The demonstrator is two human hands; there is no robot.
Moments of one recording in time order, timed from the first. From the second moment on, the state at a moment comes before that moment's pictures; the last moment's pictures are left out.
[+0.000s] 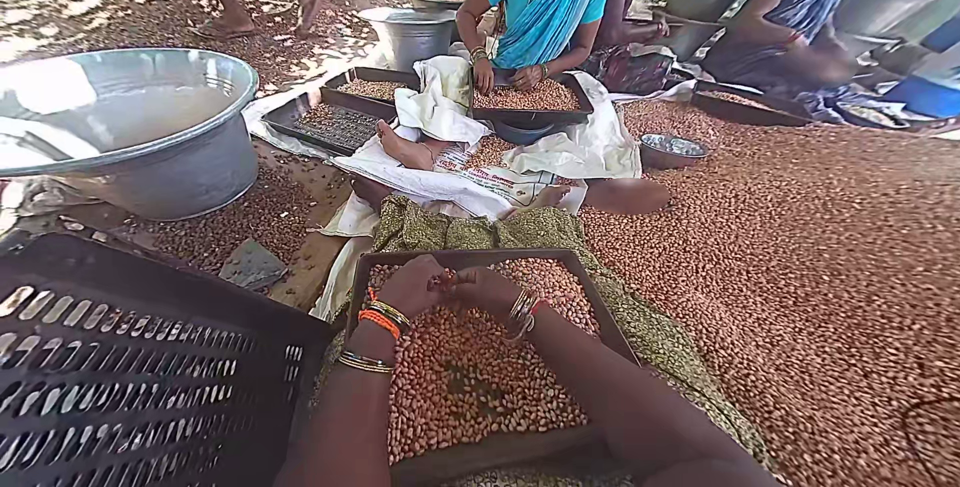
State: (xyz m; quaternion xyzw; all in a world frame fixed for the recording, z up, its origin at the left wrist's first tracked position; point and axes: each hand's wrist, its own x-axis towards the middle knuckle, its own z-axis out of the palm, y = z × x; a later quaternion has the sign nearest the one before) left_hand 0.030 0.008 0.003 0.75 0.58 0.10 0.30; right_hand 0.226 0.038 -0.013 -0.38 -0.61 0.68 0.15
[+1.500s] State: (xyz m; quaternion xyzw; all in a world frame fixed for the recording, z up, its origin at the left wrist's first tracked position) left_hand 0.031 0.008 0.011 0.70 0.66 0.01 0.28; right_hand 0.225 0.034 -0.019 -0.32 -0.87 0.37 -0.03
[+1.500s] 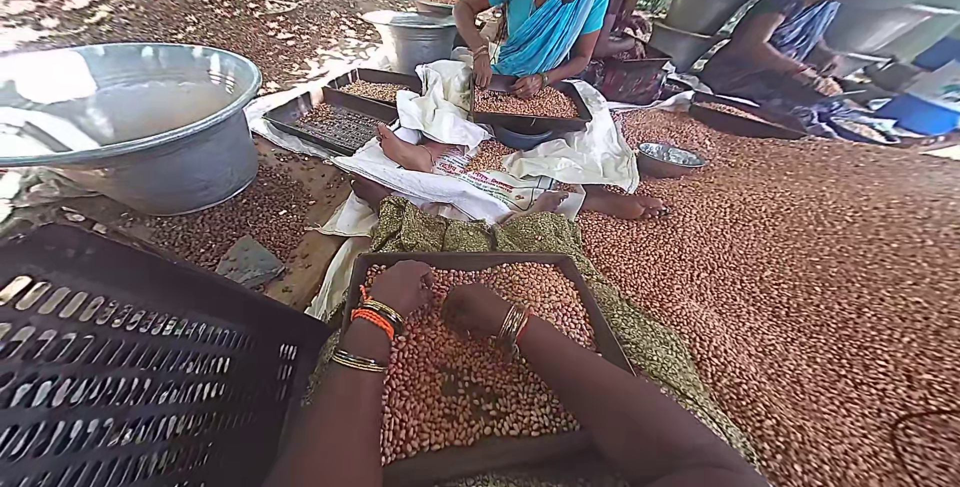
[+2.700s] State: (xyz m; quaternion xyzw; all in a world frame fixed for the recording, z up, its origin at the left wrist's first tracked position) left_hand 0.018 0.005 0.012 0.63 0.71 0.08 0.30; right_hand 0.235 0.053 0.004 -0.53 -0.81 0.22 -0.15
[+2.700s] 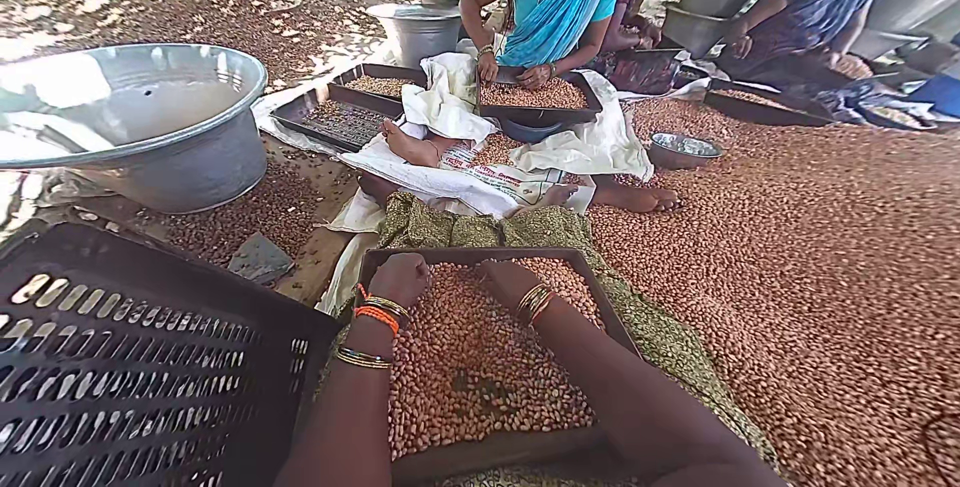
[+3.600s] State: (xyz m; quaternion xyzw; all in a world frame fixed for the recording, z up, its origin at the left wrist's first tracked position) left_hand 0.019 0.007 0.010 0.64 0.72 0.06 0.28; right_hand 0.221 0.045 -0.001 -0.52 -0.82 0.22 -0.12
